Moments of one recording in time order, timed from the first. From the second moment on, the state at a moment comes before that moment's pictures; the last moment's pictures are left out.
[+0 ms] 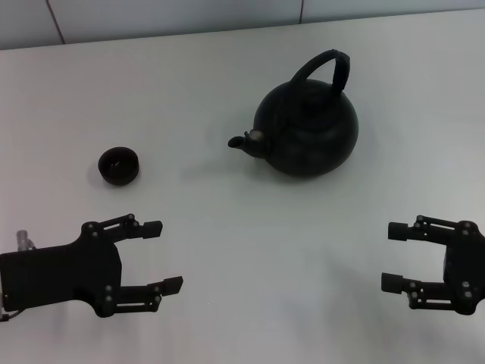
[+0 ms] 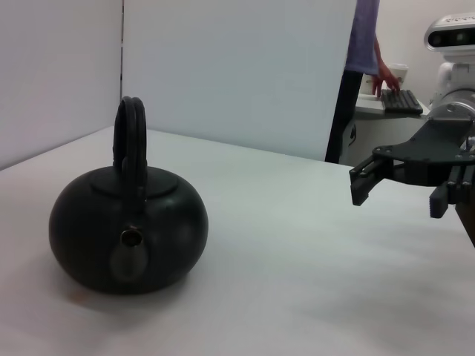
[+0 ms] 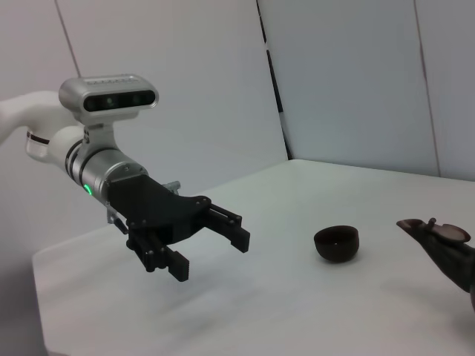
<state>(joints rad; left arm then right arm) -0.21 -2.04 1.25 0.90 1.69 1.54 -1.27 0.12 2.07 -0.71 -0.79 -1.89 -1.83 1.15</state>
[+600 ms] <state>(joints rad) -0.22 -2.04 1.25 0.90 1.69 1.54 -1.27 0.14 2.08 -0.72 -0.78 -1.91 -1.84 1.17</state>
